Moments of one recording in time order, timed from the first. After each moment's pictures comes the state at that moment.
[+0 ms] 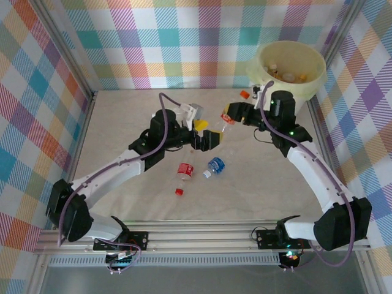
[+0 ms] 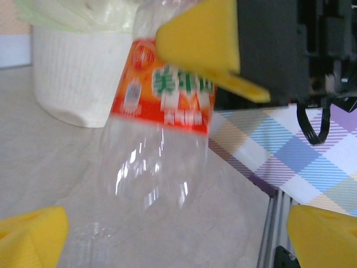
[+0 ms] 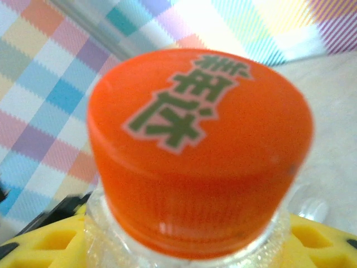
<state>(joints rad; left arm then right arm) -0.69 1.38 1.10 0.06 0.42 -0.36 0.29 1.28 1.18 -0.21 -0.51 0.56</state>
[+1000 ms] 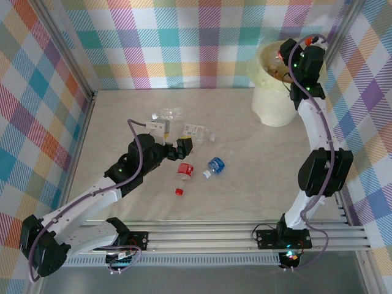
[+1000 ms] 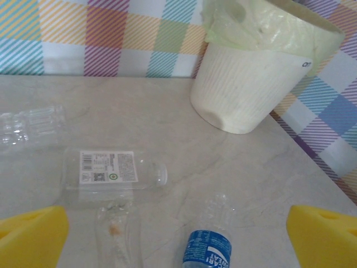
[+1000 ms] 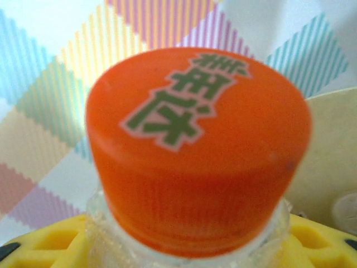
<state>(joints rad) -0.69 1.02 0.80 -0.05 -0.12 -0.38 -0.03 1.80 1.78 0.00 0.03 0.72</state>
